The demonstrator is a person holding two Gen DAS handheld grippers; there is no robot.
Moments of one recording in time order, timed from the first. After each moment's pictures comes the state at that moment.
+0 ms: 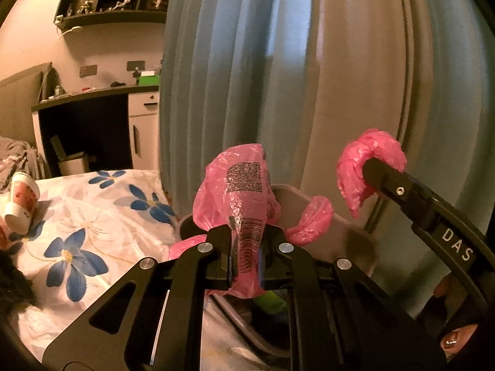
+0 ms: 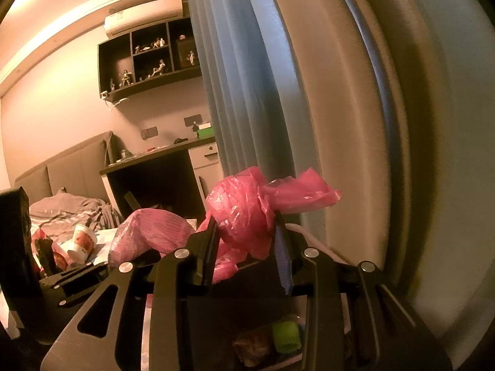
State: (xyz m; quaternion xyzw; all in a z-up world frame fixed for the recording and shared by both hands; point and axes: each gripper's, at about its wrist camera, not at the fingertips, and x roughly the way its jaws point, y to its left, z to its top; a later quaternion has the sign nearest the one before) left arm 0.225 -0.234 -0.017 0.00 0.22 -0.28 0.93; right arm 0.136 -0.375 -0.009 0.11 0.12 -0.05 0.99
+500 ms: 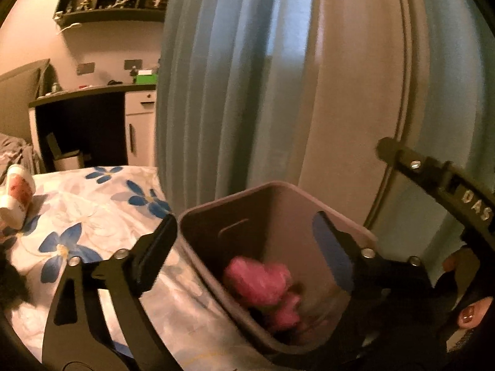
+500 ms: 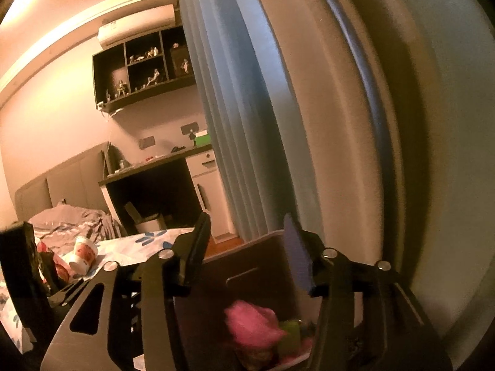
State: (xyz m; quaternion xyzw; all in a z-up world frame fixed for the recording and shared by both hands) left arm 0.226 -0.221 -0.030 -0.01 0.22 -0.28 0.93; right arm 0.126 -0.385 -0.001 0.13 0.10 -0.06 0.98
